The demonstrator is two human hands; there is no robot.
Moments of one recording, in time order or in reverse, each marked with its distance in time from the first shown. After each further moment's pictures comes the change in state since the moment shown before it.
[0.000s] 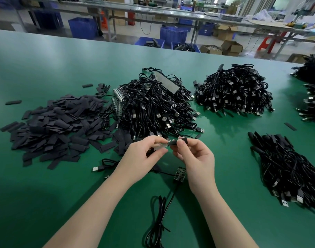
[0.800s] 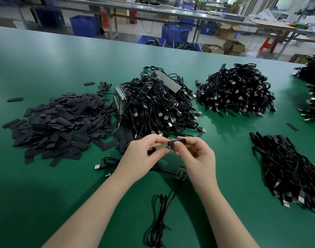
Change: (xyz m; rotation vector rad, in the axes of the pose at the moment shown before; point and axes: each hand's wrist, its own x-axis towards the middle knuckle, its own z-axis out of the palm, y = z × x) left_hand -0.003 0.003 0.000 -0.042 0.032 0.006; right_hand 0.000 0.001 -0.001 -0.167 -0.019 -0.101
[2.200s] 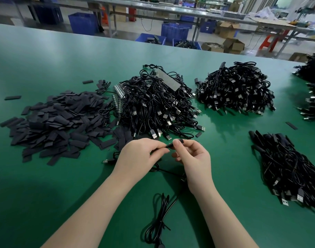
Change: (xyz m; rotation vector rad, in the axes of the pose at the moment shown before) left_hand -0.003 0.010 0.001 0.341 0.067 0.034; right_hand 0.000 0.009 0.003 0.121 0.035 0.223
